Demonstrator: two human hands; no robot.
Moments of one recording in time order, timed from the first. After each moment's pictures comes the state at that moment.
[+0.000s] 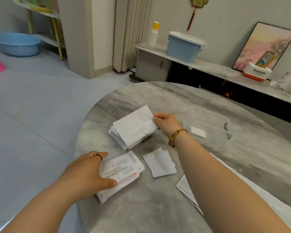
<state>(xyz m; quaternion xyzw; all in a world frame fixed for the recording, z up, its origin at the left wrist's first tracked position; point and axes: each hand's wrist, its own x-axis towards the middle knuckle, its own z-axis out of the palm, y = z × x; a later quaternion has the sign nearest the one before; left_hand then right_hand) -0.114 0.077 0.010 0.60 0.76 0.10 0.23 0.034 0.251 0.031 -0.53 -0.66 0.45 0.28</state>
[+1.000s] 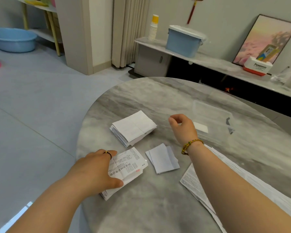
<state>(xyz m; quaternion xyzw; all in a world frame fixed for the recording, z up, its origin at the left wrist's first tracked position) -0.111 0.086 0.009 0.64 0.73 0.05 0.24 0.068 0.246 0.014 -0.62 -0.67 0.28 0.30</state>
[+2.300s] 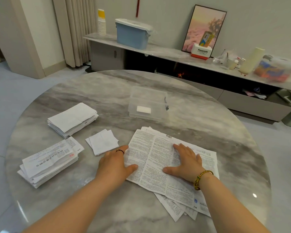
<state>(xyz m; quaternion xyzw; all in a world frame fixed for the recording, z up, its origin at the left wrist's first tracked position) 0.071 0.110 -0.027 0.65 0.70 0.18 0.25 0.284 0.139 -0.018 -0.68 -0.69 0.23 -0.01</state>
